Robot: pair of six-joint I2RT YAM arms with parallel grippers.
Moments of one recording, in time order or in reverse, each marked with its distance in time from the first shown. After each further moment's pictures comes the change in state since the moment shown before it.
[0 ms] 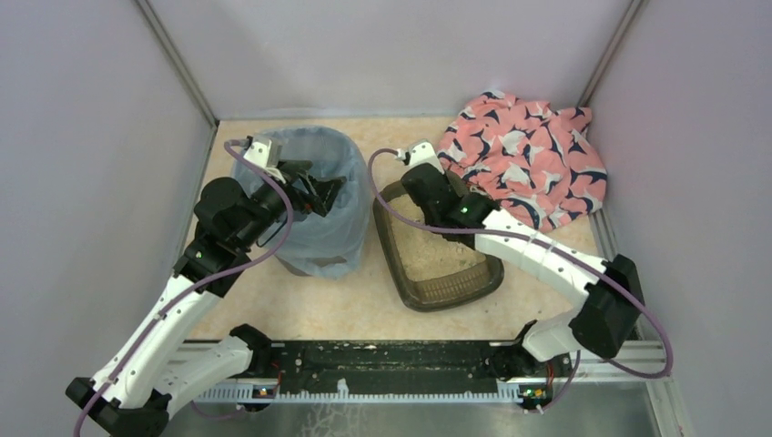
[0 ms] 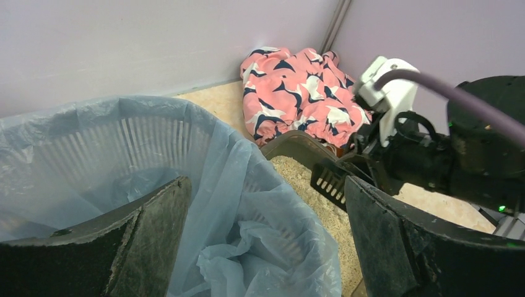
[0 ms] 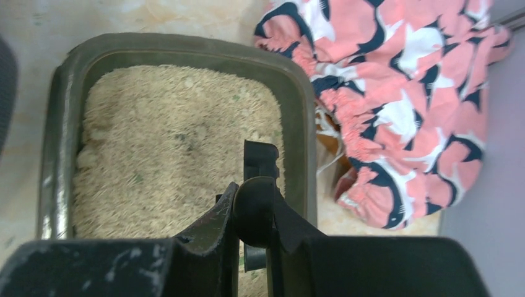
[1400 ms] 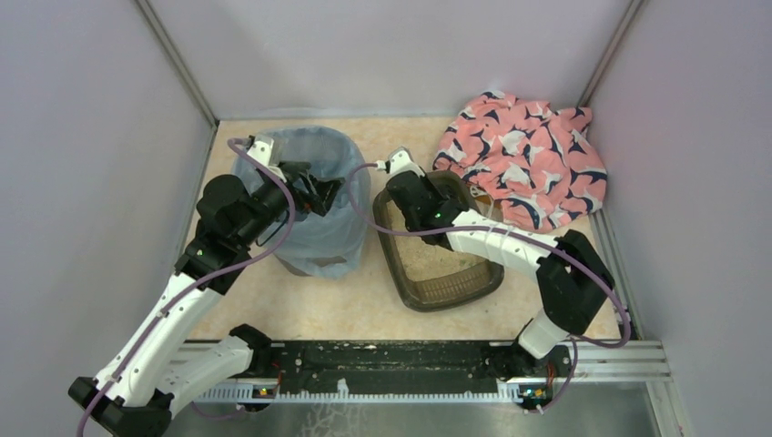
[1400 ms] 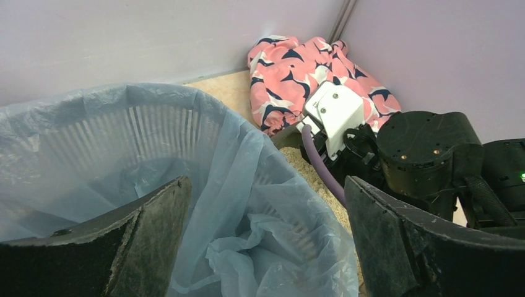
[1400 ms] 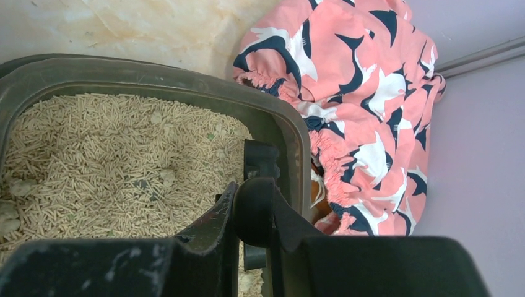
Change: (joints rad) left arm 0.028 0.011 -0.004 -0.023 0.014 0.016; right arm 0.004 0.210 -0.085 0.389 0.177 -0.283
